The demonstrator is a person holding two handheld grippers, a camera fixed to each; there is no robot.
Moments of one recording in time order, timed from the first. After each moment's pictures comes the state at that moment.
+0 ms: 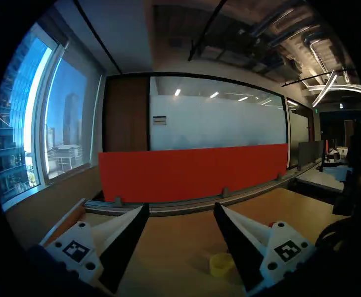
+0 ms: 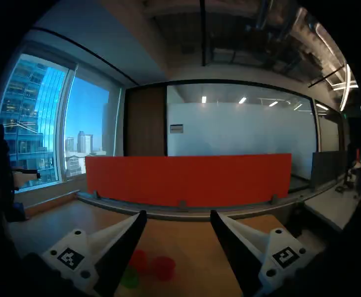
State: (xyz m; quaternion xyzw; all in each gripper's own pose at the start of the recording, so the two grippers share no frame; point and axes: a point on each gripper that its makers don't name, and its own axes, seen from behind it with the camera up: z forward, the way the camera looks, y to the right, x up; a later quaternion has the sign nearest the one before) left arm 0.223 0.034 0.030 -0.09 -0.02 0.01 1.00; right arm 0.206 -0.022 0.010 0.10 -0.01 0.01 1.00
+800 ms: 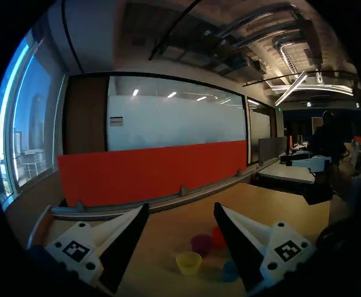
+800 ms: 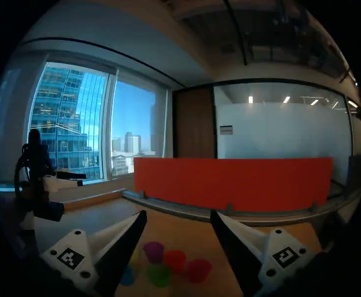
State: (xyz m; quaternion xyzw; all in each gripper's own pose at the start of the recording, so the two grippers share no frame) left arm 0.214 0.105 0.014 -0.24 -0.01 0.02 0.97; right arm 0.218 -0.086 -0.012 0.27 -0.01 0.01 0.96
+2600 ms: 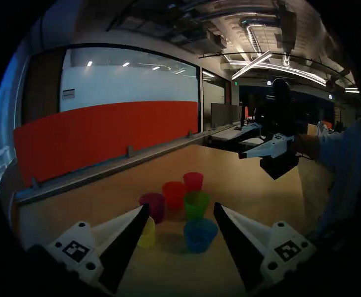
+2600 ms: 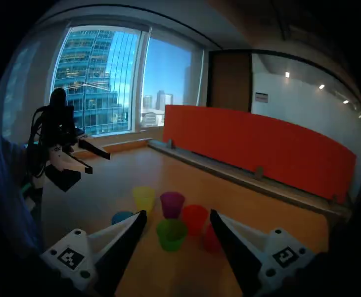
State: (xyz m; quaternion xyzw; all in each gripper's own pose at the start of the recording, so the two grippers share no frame) left arm 0.078 0.178 -0.022 -0.41 -0.11 0.06 0.90; right arm 0.080 -0.115 -0.021 0.37 -0.13 -0.09 0.91
